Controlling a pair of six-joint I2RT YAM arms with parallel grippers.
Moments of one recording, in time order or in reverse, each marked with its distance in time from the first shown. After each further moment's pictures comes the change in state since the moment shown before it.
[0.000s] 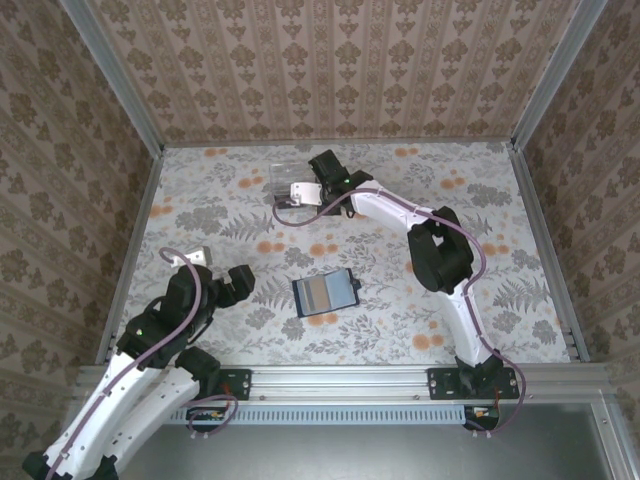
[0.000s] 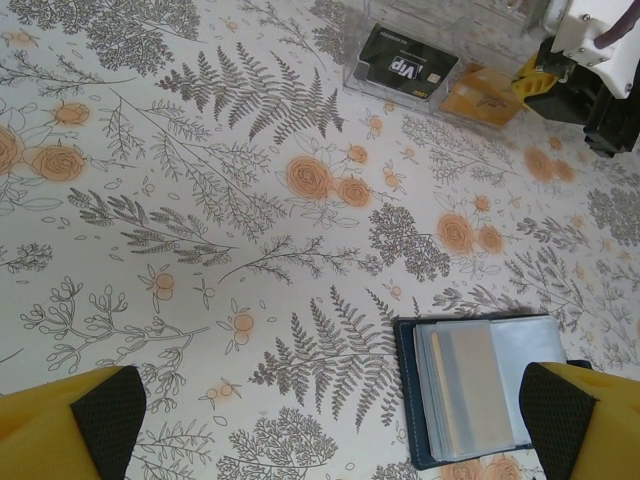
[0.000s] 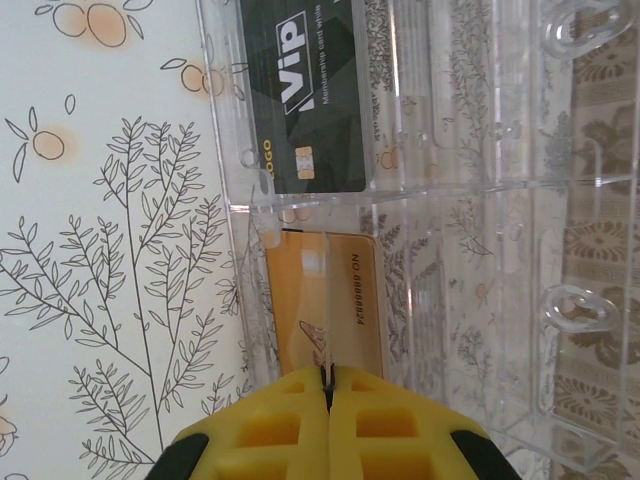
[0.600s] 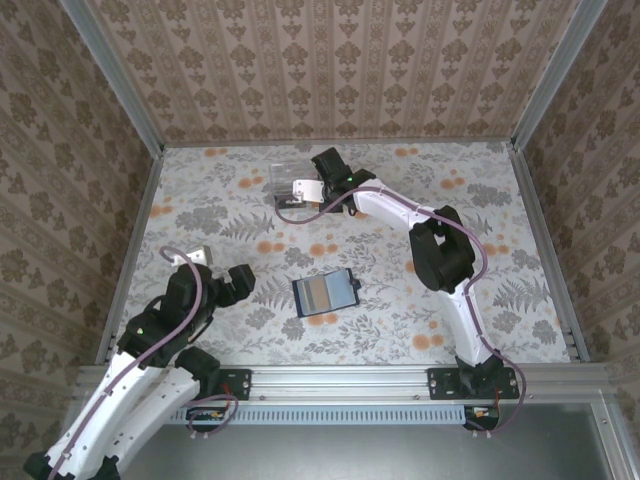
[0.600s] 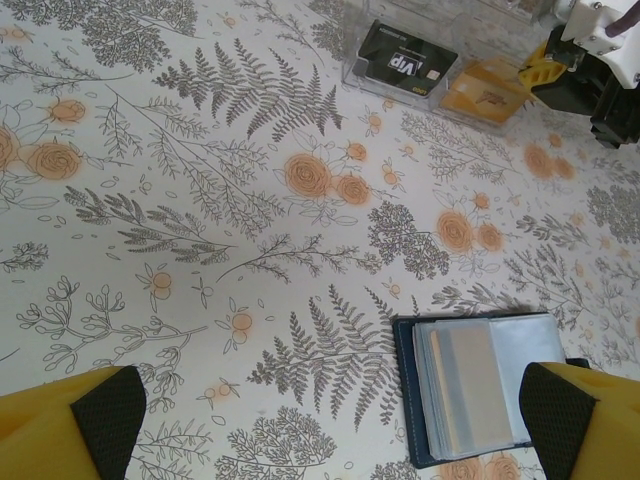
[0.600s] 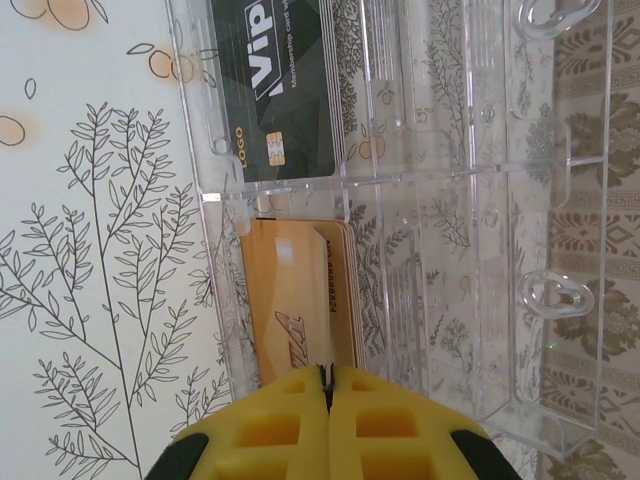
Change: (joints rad) left arm 0.021 0.009 0.000 0.003 0.022 0.011; right arm -0.019 0.001 -0.004 0.020 -0.001 -0.011
